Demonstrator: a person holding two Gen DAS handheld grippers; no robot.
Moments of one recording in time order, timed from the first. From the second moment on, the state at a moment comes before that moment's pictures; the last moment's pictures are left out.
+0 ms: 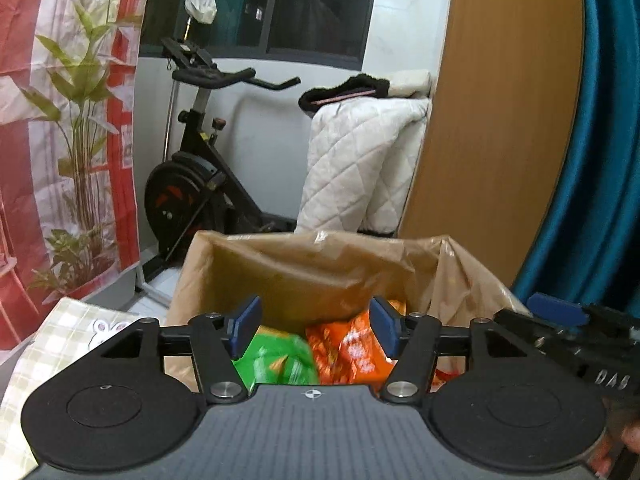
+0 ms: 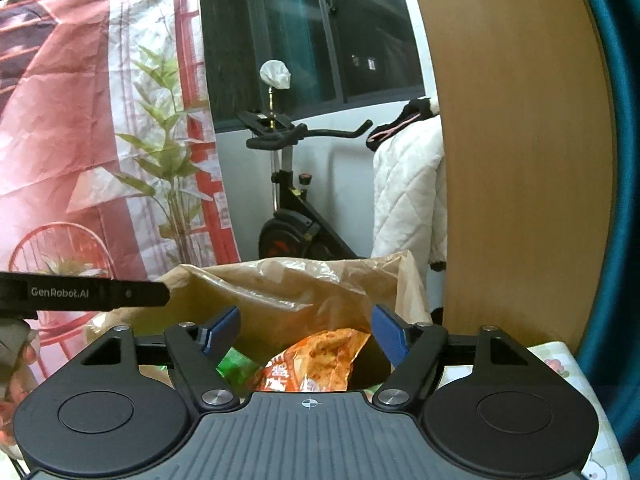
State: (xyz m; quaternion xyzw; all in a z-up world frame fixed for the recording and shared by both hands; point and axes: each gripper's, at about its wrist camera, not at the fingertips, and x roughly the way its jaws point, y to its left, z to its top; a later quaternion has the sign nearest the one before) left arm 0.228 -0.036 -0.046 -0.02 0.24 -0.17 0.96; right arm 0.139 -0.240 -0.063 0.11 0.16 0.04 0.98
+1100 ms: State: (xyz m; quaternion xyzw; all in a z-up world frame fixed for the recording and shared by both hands) left arm 0.066 0.094 -0.168 -0.02 0.39 -0.20 0.90; right arm -0.005 -0.056 -0.193 0.12 0.39 0.18 0.90
